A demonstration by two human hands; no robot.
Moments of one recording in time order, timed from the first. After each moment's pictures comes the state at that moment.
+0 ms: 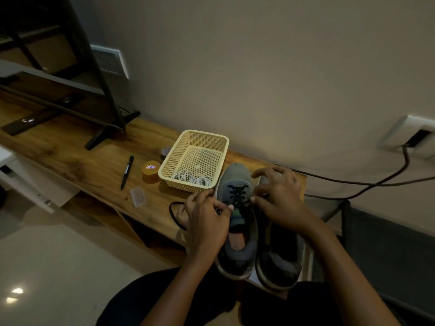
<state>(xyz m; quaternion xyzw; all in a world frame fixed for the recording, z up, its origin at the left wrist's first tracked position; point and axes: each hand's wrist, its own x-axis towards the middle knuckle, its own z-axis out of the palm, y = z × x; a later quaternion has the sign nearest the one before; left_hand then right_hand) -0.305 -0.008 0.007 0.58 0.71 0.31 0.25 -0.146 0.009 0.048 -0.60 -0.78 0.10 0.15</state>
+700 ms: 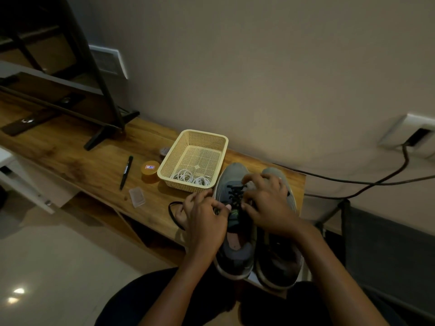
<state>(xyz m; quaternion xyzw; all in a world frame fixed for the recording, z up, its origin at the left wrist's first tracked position) -0.307 -0.008 0.006 0.58 0.71 0.30 0.25 -0.164 0.006 0.044 -0.59 -0.80 0.11 0.07</state>
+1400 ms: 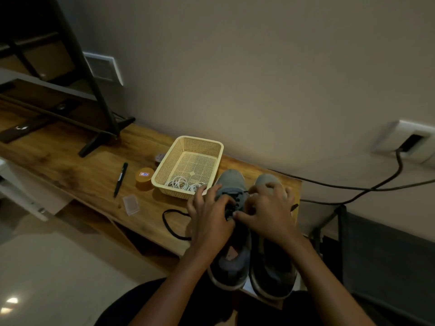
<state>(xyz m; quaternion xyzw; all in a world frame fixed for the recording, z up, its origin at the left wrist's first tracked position) -0.293 0.010 0.003 0.74 0.63 0.20 0.13 -0.162 0.007 0.039 -0.69 -0.72 0.09 0.08</state>
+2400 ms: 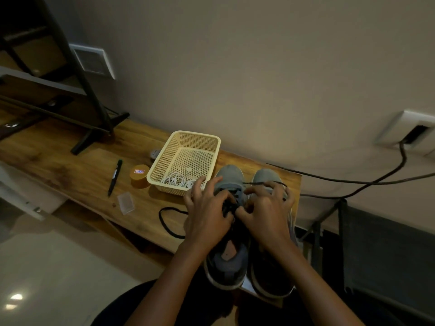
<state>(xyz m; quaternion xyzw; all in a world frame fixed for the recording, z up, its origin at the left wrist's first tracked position) -0.297 0.020 0.002 0.76 0.60 0.19 0.14 -0.167 0.005 0.009 -0.70 -0.68 0.05 0.23</state>
